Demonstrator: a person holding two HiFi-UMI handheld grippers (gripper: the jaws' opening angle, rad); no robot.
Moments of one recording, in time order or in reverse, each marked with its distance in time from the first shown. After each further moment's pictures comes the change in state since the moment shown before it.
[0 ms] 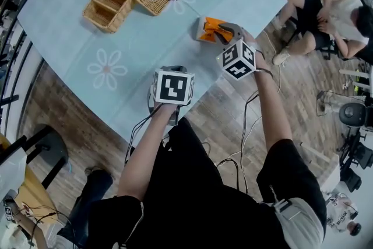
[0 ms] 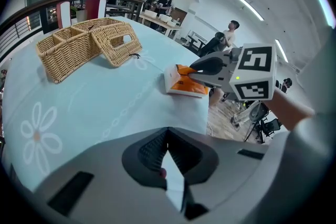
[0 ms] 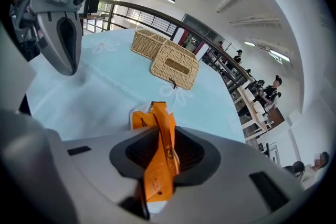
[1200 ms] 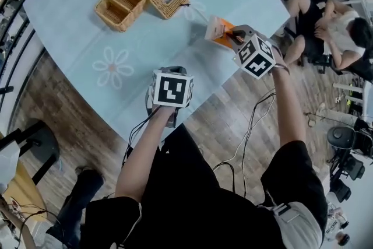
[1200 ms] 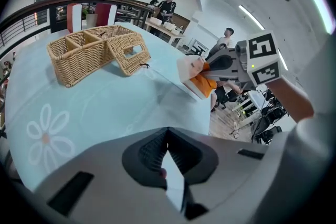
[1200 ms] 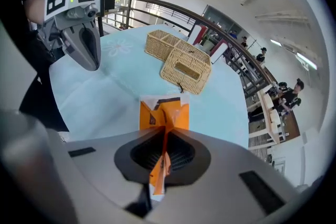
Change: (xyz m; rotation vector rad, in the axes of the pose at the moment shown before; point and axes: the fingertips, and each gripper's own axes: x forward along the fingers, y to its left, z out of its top) left arm -0.027 0.026 0.013 -0.044 -0.071 -0.009; right arm -0.025 -0.016 0.030 -0.138 0.090 0.200
